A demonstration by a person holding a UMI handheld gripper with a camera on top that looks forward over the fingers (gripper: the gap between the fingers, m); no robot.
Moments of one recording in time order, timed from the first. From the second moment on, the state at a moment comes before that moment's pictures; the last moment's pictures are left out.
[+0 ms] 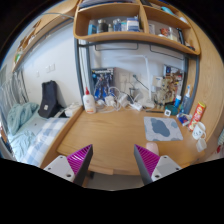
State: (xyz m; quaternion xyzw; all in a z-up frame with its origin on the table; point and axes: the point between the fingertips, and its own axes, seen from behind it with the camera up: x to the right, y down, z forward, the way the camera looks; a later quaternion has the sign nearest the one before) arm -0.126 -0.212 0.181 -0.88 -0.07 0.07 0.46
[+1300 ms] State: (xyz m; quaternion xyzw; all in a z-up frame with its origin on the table) arm 0.029 -0.088 -0.017 -0.93 0.01 0.01 0.36
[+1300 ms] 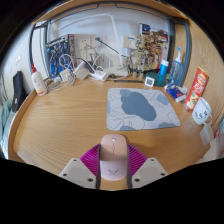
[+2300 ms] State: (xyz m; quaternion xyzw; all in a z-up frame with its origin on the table) arm 0.123 0.117 0.135 -0.90 0.00 -0.03 0.44
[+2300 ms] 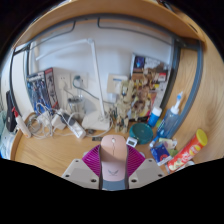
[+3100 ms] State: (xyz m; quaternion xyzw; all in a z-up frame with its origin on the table) arm 0.152 0.075 -0.013 -0.95 0.01 -0.01 0.32
